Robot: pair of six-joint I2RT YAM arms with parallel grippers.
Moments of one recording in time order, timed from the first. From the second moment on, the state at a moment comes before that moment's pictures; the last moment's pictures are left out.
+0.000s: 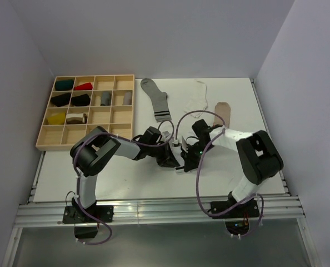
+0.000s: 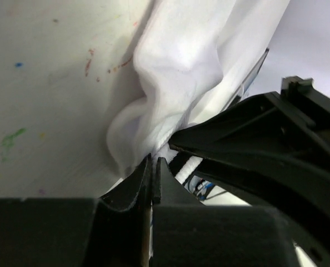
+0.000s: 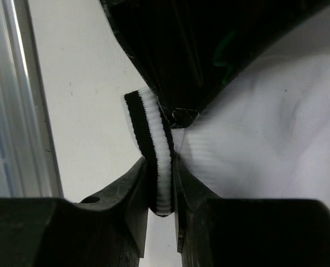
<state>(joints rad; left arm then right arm) -0.76 1.99 0.91 0.30 0.68 -1.11 0.43 1.62 0.81 -0.63 -0.74 -0.85</state>
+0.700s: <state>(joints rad) -0.76 1.64 0.79 0.31 0.33 -0.79 0.34 1.94 1.09 -1.03 -0.85 -0.94</state>
